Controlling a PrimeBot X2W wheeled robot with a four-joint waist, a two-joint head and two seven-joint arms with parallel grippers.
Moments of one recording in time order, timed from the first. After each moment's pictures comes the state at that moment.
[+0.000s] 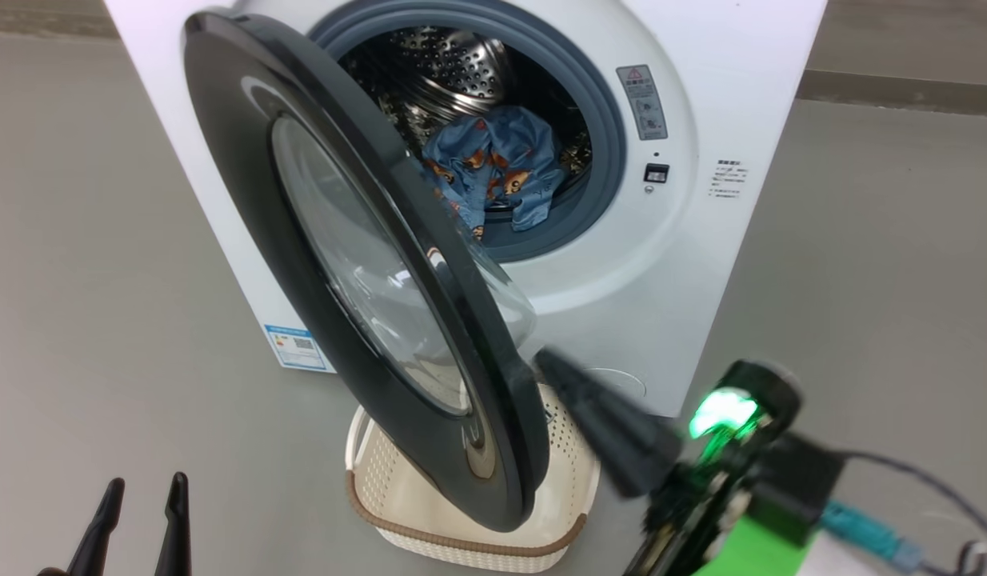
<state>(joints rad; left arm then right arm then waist) 0.09 0.27 -0.03 0.15 -0.48 -0.13 -0.25 -0.28 -0.27 0.62 -0.19 0.40 0.13 -0.25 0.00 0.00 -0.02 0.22</state>
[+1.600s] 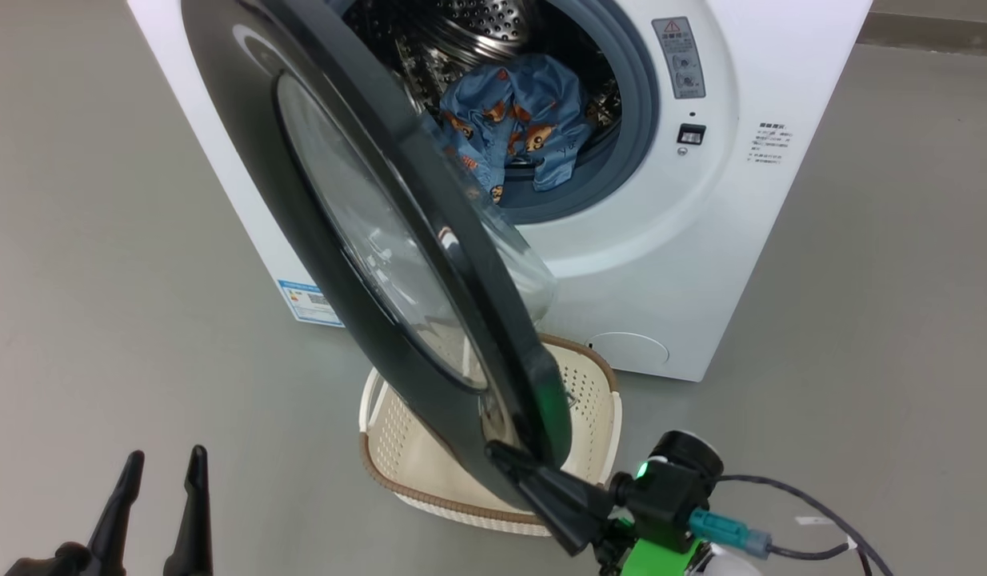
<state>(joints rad) 0.04 0.24 -0.04 0.15 -0.46 -0.13 -0.25 -0.33 -0.20 0.83 0.17 0.45 0.13 -0.25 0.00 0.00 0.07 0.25</state>
